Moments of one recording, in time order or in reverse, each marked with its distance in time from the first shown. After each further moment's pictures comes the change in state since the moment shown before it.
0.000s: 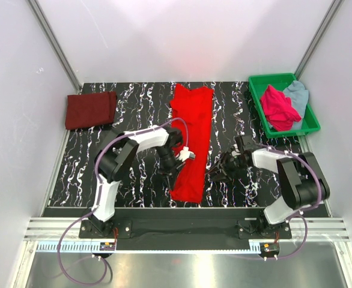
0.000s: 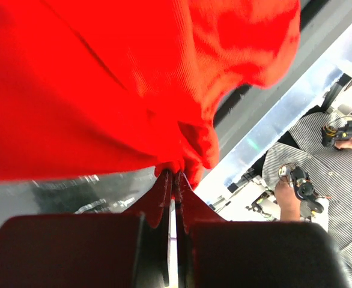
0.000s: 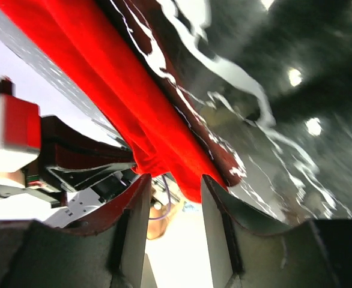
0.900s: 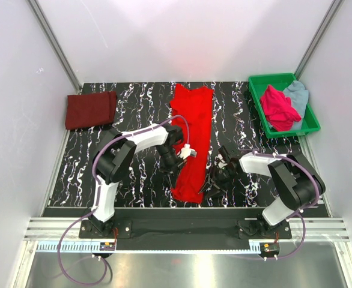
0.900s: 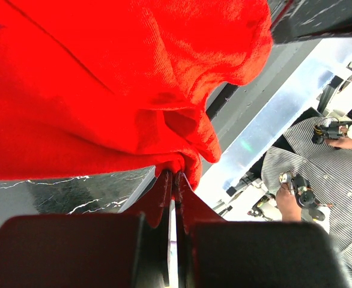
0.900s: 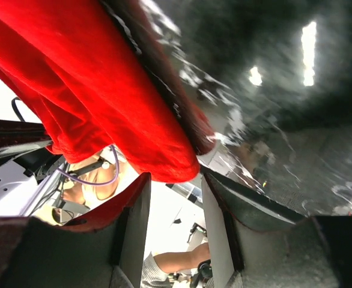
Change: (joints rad) left arm -0.004 -0.014 0.034 -0.012 0.022 -0.003; right arm 0.235 0.035 -0.003 -0.121 0.005 -0.058
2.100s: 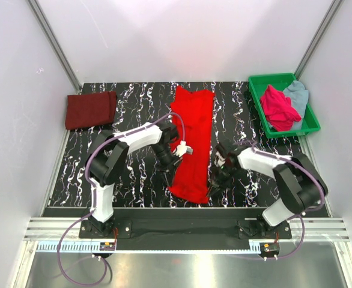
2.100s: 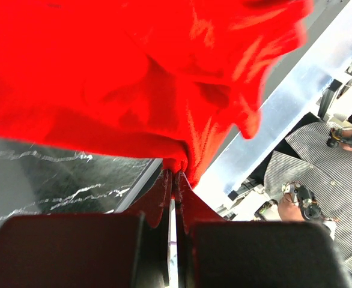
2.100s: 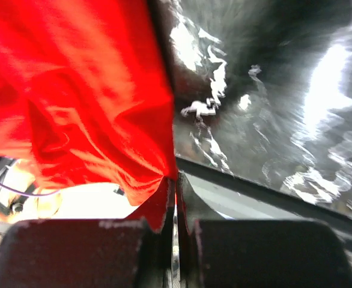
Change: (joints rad) left arm 0.036 -0.072 -0.047 0.011 -0.005 0.008; right arm 0.069 -0.018 0.099 -0.213 0.165 -0.152
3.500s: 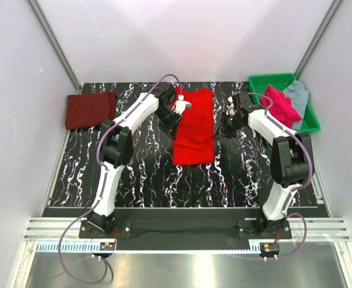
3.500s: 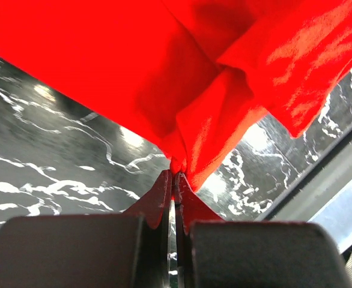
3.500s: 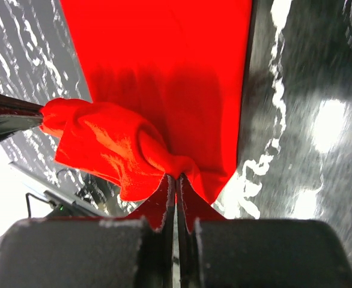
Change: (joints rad) left arm 0.186 0.326 0.739 -0.061 -0.215 0.065; right arm -0.330 0.245 0.605 -0.010 0.114 -0.285
